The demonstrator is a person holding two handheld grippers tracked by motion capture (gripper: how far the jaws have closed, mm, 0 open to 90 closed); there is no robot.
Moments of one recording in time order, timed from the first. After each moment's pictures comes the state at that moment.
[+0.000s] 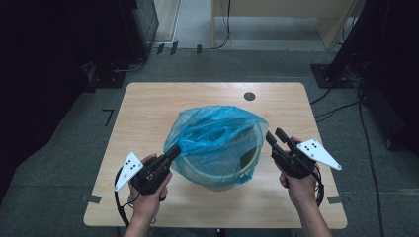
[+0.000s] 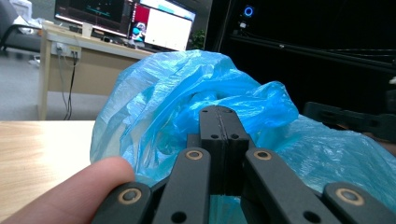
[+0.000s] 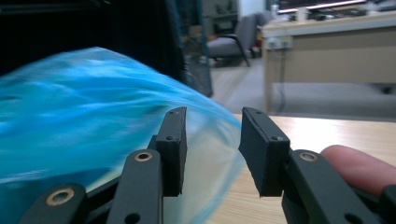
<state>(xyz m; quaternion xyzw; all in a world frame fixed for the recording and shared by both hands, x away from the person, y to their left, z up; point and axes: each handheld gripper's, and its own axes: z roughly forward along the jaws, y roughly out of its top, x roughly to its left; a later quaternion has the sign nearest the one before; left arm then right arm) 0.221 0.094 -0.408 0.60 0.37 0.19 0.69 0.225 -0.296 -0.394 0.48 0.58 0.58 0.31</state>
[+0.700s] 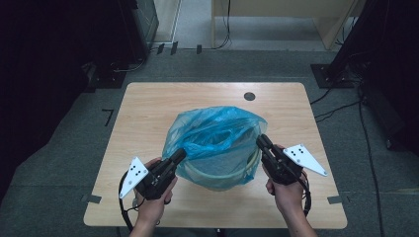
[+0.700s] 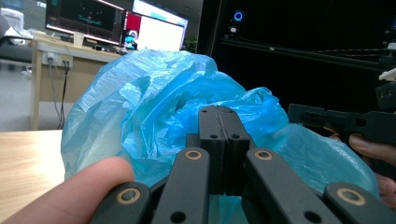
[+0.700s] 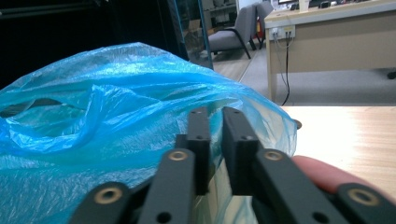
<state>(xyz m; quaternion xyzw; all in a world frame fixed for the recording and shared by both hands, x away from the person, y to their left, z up) 0.209 0.082 -0.407 0.60 0.35 0.19 0.70 0.212 -0.260 -0.389 0.50 0.57 0.58 0.30</state>
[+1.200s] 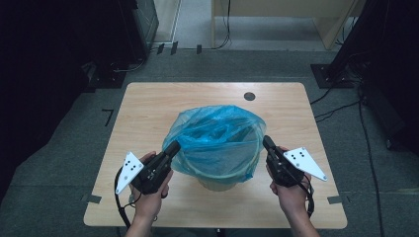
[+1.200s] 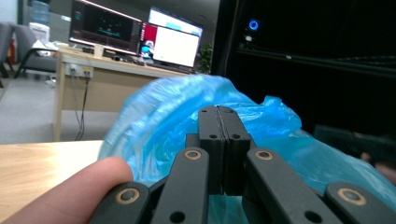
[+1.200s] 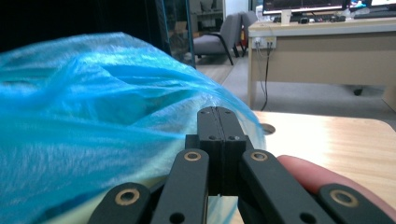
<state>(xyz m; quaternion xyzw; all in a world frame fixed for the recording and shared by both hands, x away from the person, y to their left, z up) 0.221 0.090 -0.395 0.58 0.36 0.23 0.69 0.209 -0.265 -0.396 0.49 0.58 0.54 0.35</state>
